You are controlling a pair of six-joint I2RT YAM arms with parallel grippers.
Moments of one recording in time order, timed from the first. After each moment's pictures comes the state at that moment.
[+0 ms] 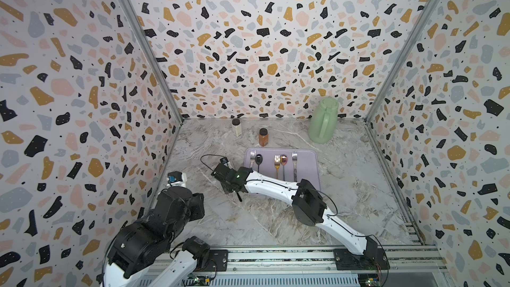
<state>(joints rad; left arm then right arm) -0.50 0.53 1.09 -1.35 -0.30 -0.62 1.15 2.55 2.34 -0.82 0.32 0.53</state>
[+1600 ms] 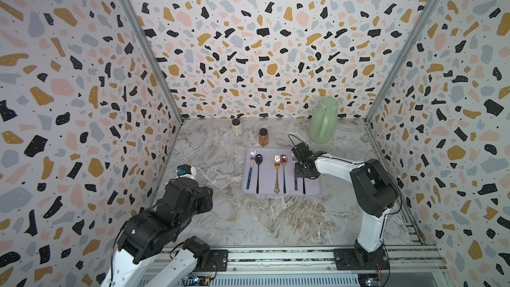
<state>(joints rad) -0.50 0.61 1.09 -1.26 -0.20 -0.63 0.58 1.90 1.22 -0.54 0.21 0.55</state>
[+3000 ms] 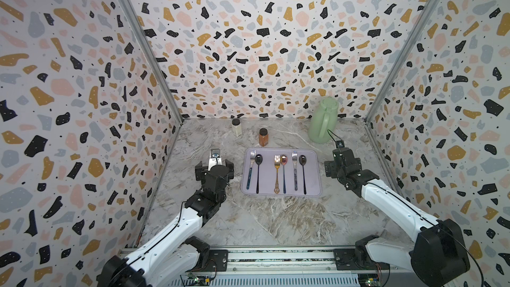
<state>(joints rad) -0.45 0.98 0.48 0.10 -0.72 -0.01 0.35 1.21 0.73 -0.28 0.50 0.04</state>
